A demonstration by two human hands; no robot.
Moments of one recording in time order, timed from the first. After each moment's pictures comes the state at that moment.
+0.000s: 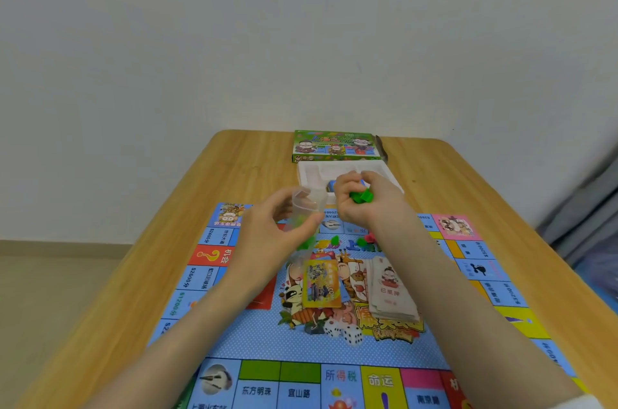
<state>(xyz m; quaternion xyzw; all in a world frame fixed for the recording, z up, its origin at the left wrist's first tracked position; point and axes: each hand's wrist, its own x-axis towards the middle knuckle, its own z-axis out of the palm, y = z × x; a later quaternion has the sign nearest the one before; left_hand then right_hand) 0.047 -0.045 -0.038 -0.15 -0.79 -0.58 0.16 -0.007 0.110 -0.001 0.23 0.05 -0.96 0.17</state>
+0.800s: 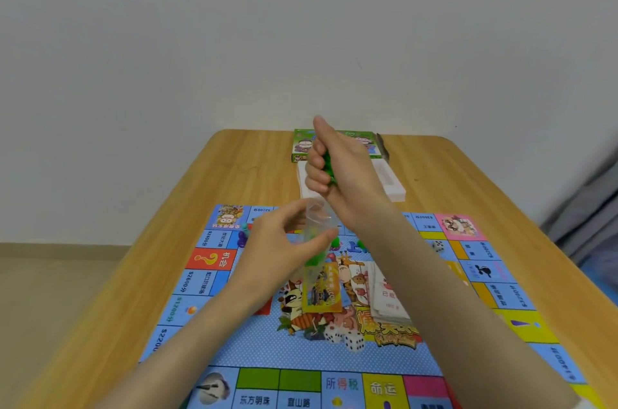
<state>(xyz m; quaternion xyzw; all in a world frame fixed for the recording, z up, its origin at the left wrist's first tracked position) 0.053 -0.037 -0.036 -0.17 -0.80 -0.57 0.10 0.014 0.069 0.033 -0.07 0.54 -0.84 0.00</state>
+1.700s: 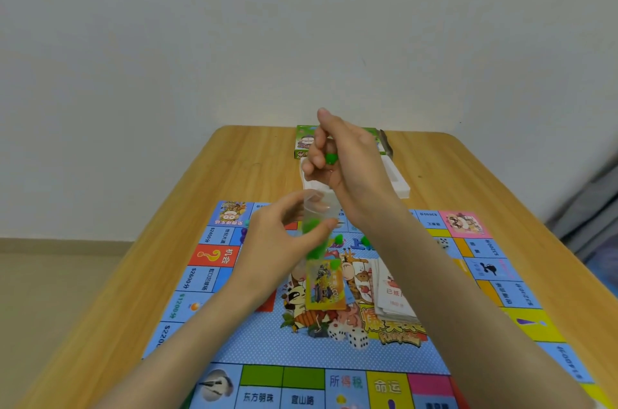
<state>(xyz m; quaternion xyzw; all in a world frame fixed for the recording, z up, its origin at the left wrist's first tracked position) 0.054 -0.040 -0.034 -0.16 -0.78 -0.60 0.11 0.027 0.069 0.042 -0.10 0.58 -0.81 -0.02</state>
